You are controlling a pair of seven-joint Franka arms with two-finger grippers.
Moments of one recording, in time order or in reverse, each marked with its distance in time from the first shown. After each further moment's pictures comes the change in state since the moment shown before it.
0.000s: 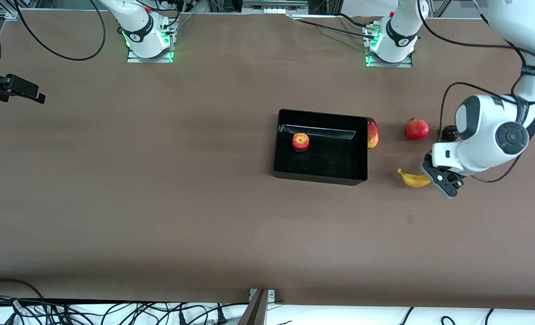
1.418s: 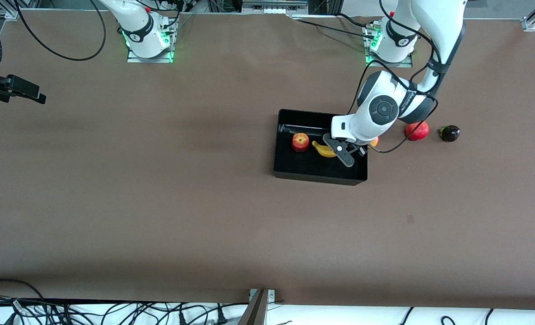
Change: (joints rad) left arm -0.378 0.043 -0.036 -0.158 -0.107 0.151 -0.380; right arm 0.001 0.002 0.000 0.000 0.001 0.000 0.000
